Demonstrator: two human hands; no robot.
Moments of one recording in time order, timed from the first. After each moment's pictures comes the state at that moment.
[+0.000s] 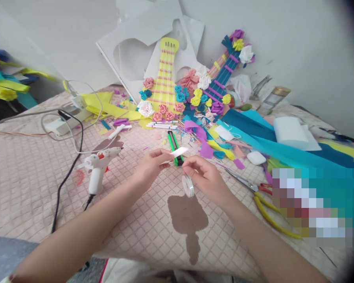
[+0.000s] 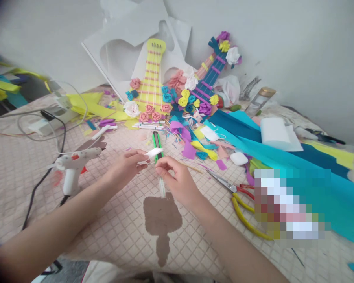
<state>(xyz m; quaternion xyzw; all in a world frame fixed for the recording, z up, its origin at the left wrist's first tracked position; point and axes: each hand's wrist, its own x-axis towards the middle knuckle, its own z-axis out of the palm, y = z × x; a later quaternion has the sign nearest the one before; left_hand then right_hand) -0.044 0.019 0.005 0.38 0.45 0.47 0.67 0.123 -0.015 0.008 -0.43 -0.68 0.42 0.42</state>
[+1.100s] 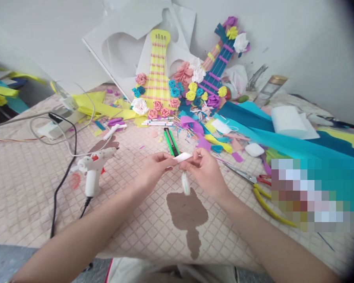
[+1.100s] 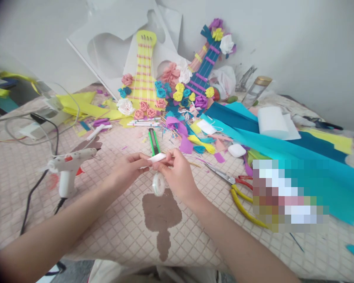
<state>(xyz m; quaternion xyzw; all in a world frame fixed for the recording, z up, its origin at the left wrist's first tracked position) -0.034 0.009 0.000 0.42 0.46 0.42 0.67 0.116 -0.014 0.000 -0.49 -0.52 0.50 0.49</state>
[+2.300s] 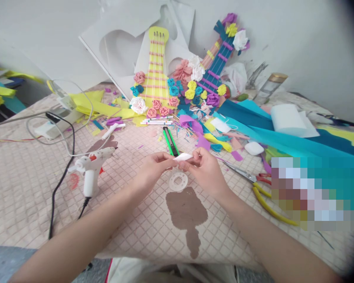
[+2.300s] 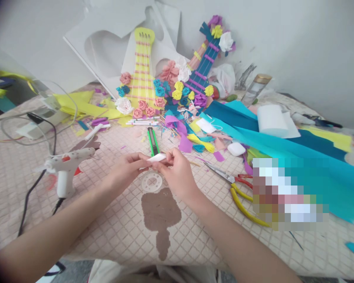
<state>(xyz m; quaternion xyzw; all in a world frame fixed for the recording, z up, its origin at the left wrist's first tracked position) -0.033 0.008 0.001 0.44 0.46 0.41 0.65 0.118 -0.014 -0.002 -0.52 -0.54 0.46 0.48</state>
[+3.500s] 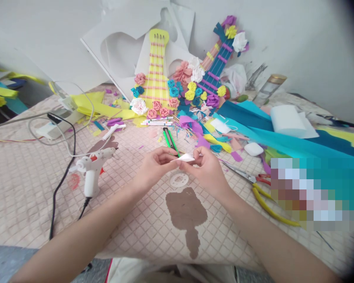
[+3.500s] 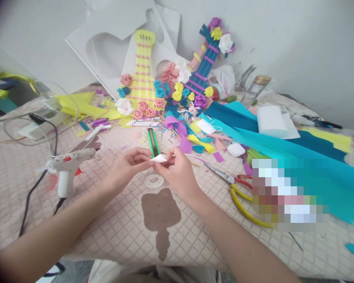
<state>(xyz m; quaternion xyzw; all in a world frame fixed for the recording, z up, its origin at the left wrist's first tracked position) -0.034 0.008 0.009 0.48 0.43 0.43 0.63 0.119 -0.014 0.003 -0.53 -0.54 0.44 0.48</state>
